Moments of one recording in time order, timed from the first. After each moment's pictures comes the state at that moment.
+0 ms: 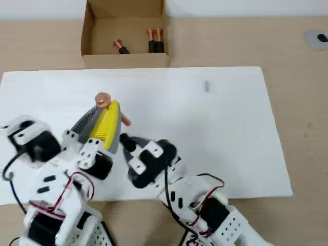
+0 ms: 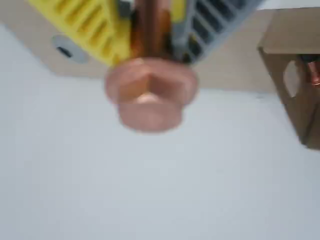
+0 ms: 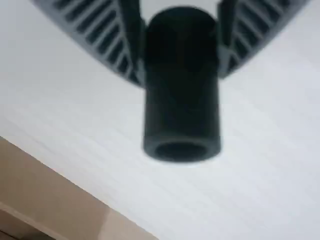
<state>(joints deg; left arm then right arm) 22.2 -104.3 69.7 32.7 11.3 -50.9 -103.5 96.7 29.7 -1.4</state>
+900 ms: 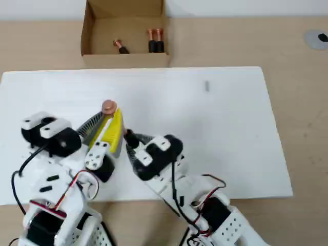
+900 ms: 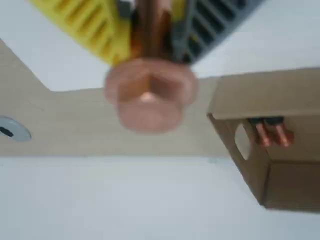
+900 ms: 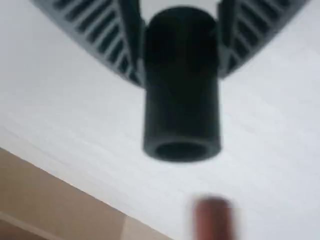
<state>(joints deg) 22.2 -104.3 68.0 43.5 3.9 -47.9 -103.5 96.7 29.5 -6.1</state>
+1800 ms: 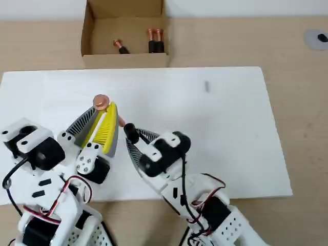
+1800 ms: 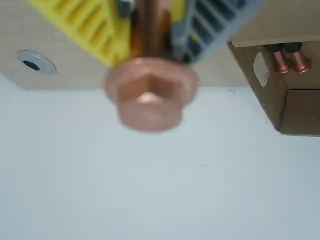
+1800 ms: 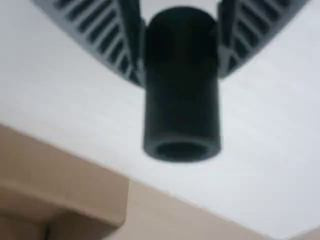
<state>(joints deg) 22.2 -104.3 65.1 37.1 5.1 -47.5 -103.5 96.7 23.9 -9.1</state>
